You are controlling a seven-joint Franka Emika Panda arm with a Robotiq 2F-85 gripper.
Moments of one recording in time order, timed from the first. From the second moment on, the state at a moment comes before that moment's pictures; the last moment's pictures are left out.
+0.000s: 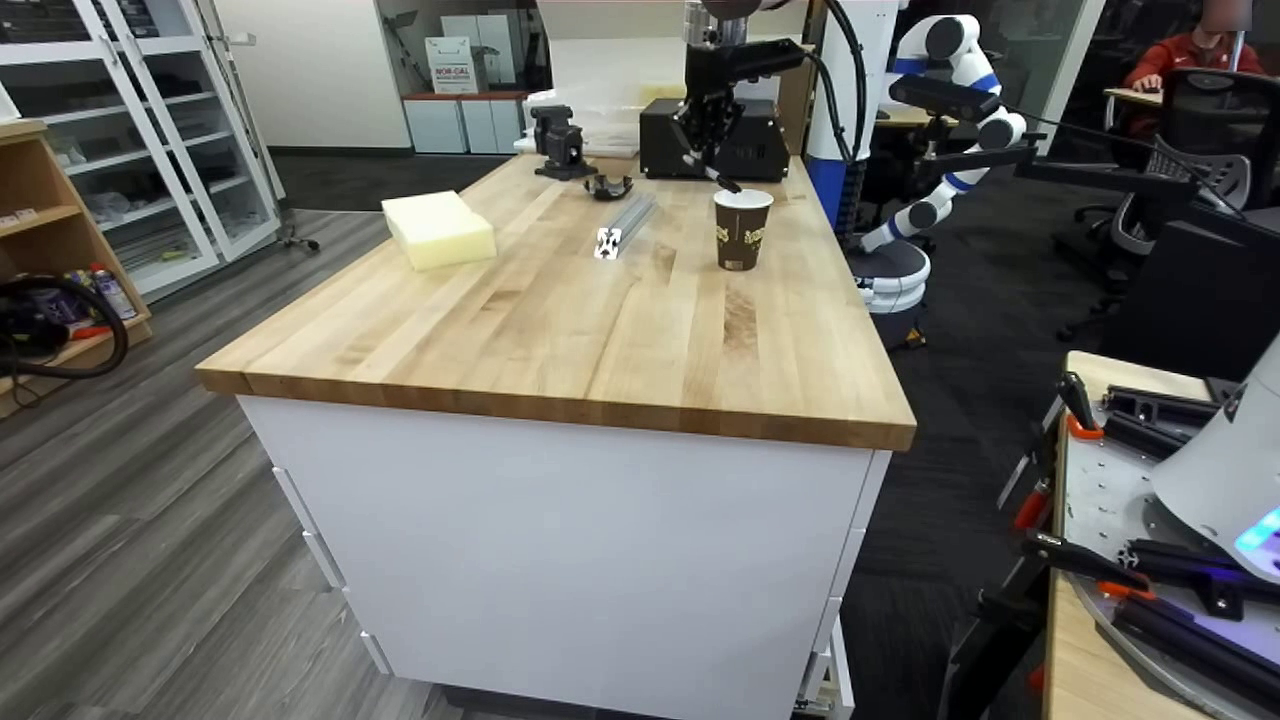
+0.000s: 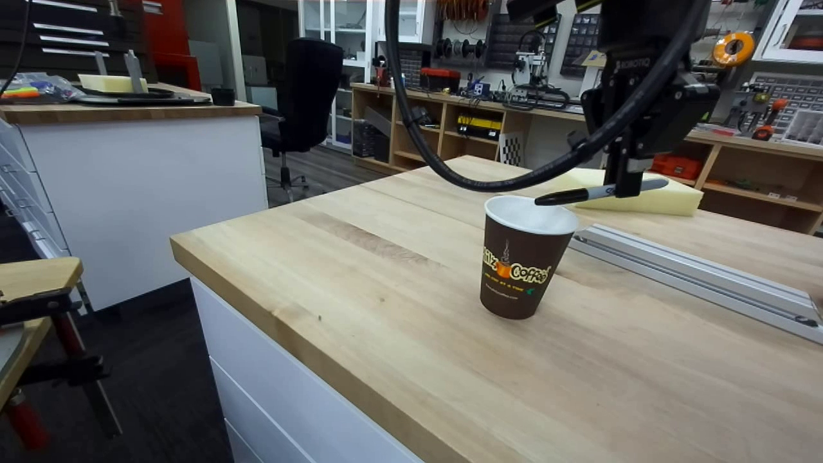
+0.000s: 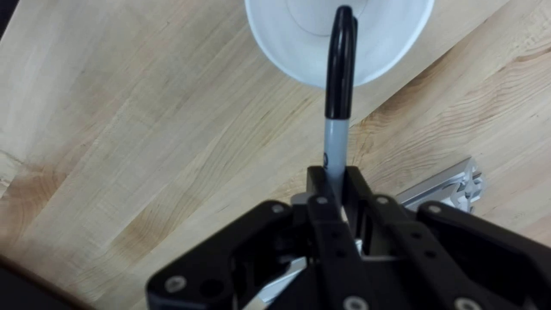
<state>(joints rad) -0.10 0.47 -0.14 -1.58 -0.06 2.21 0.17</state>
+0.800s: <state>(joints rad) -0.05 0.34 -0.14 -1.75 -0.08 2.28 0.23</state>
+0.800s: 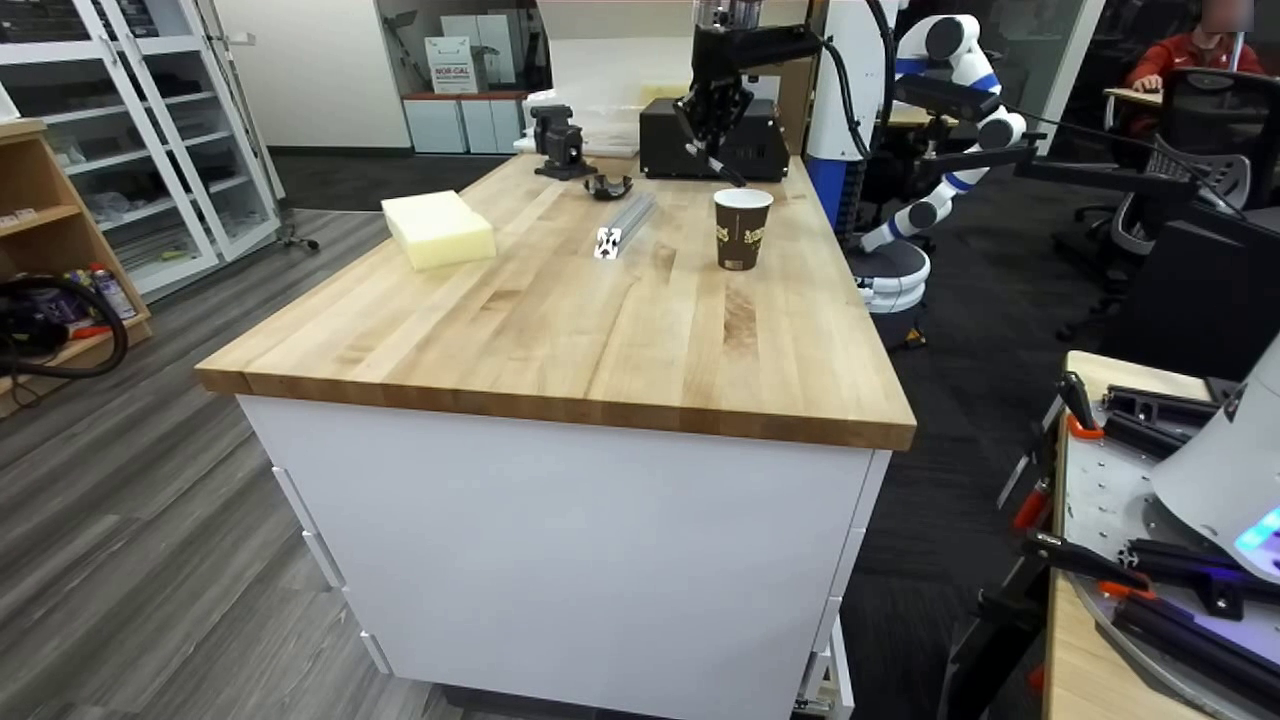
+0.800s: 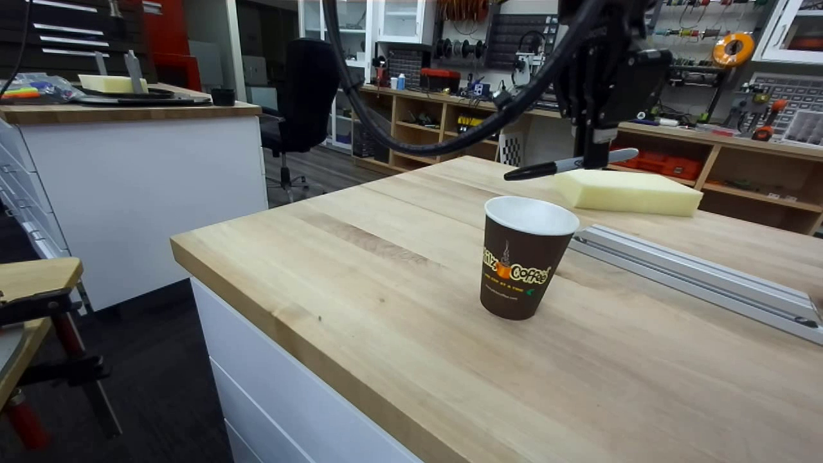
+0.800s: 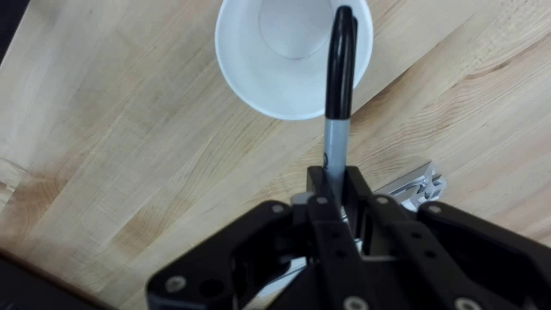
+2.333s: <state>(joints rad) -0.03 0.18 -0.14 -2.05 -0.24 2.53 0.40</state>
